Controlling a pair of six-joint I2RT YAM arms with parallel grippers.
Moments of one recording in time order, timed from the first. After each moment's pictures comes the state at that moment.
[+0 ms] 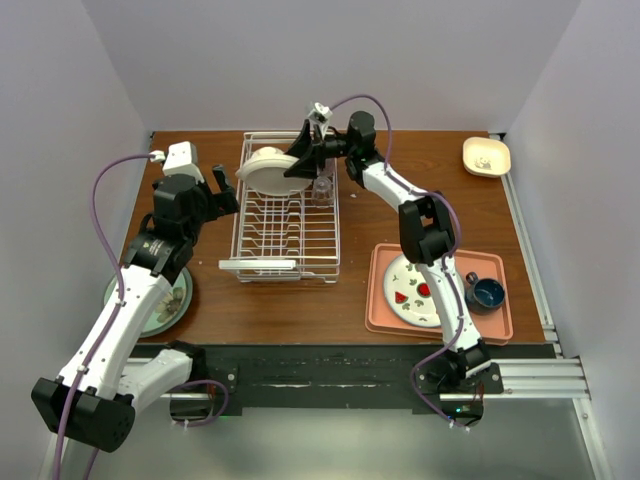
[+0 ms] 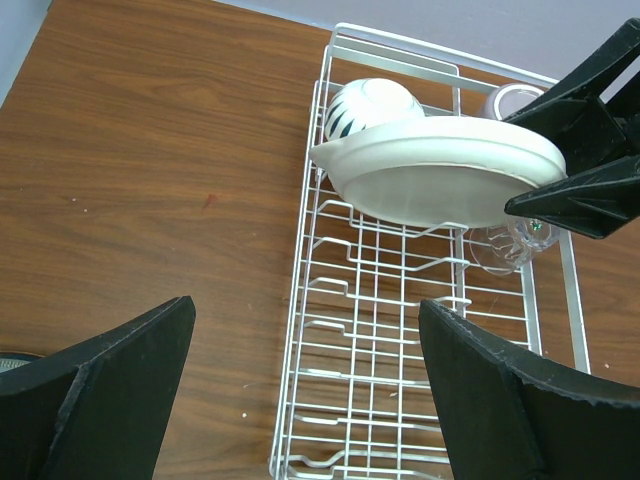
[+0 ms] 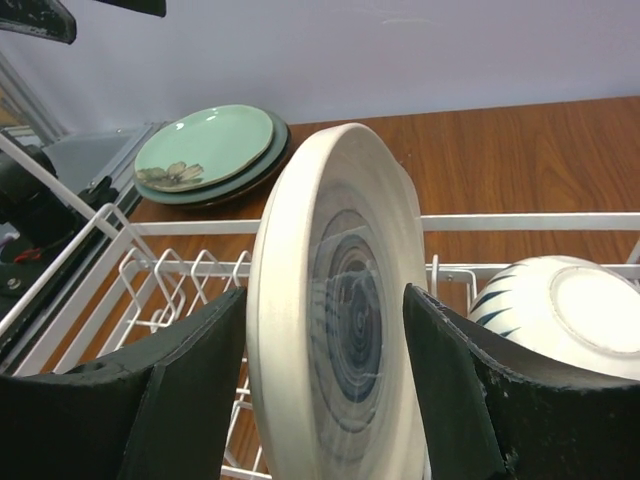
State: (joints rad) left arm -0.28 0.99 1.02 -0.40 -0.30 -0.35; right arm 0.43 2.57 2.20 0.62 -1.33 0.43
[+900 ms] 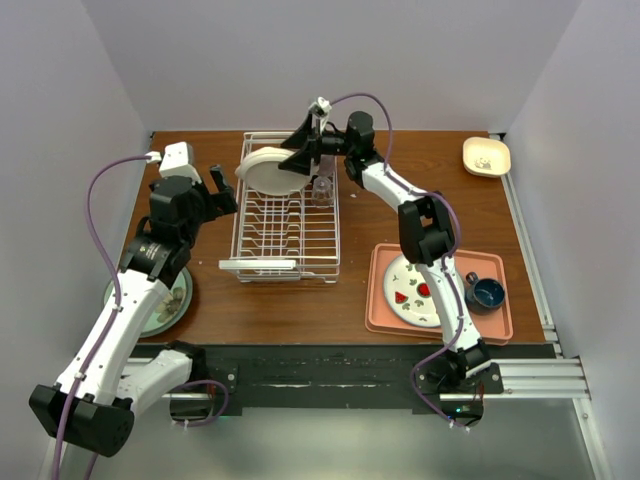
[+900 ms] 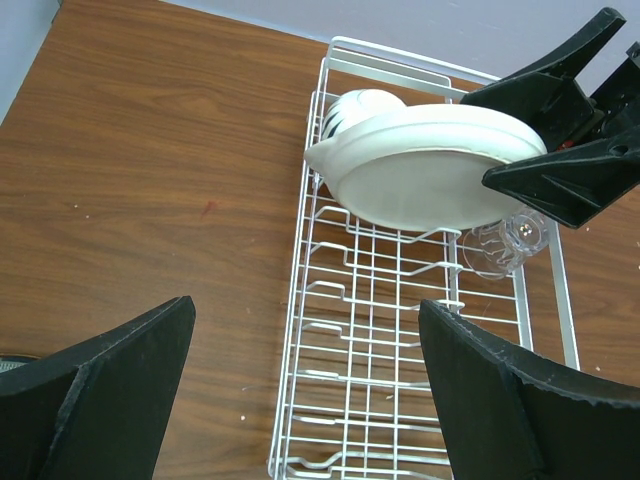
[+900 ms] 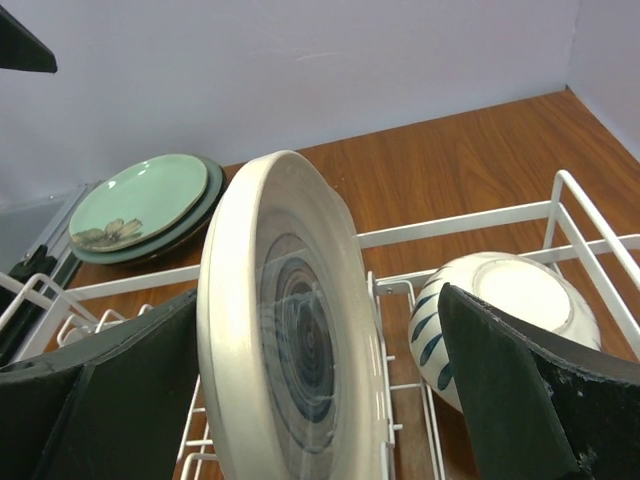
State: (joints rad) left arm -0.28 0.97 1.02 -0.41 -0.30 -0.35; right arm 0.43 2.57 2.19 0.59 -1.12 0.43
